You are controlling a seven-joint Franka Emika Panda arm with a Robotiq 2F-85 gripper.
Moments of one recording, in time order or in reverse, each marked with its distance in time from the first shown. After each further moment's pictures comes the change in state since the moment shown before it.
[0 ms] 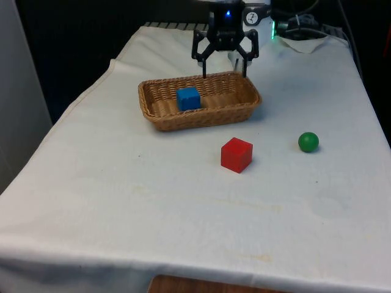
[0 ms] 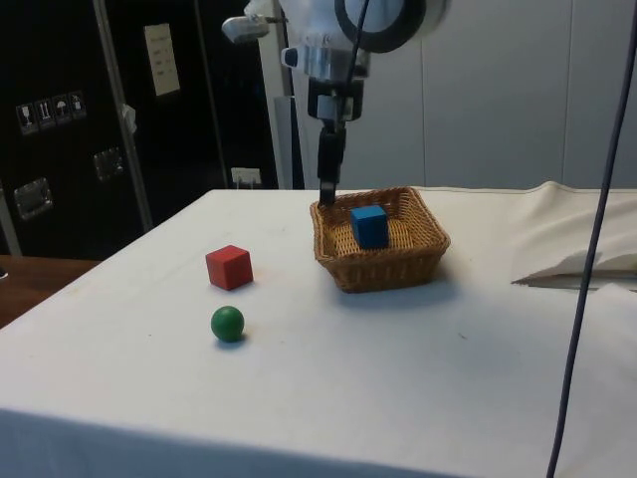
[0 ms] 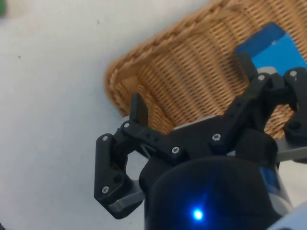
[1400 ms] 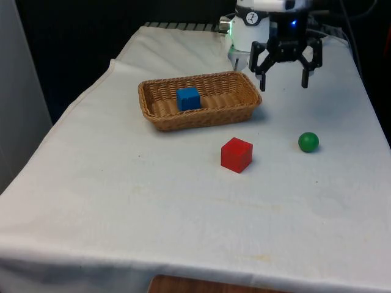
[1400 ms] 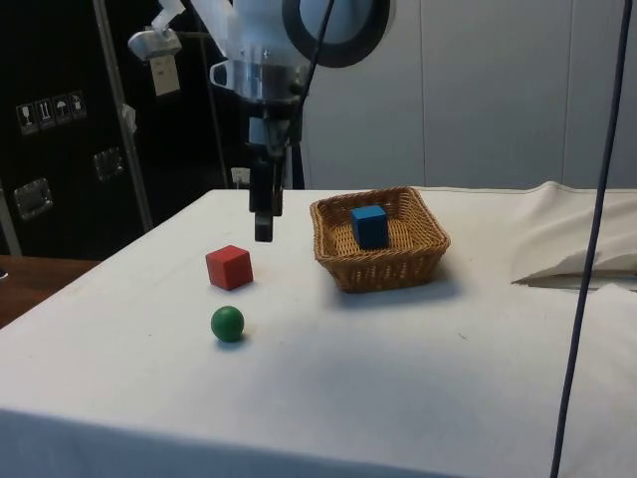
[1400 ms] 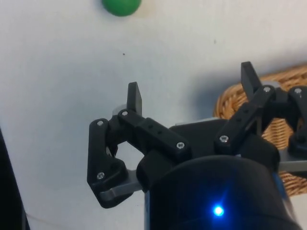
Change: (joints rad) arm 0.019 0.117 0.222 0.161 0.000 -0.050 0.217
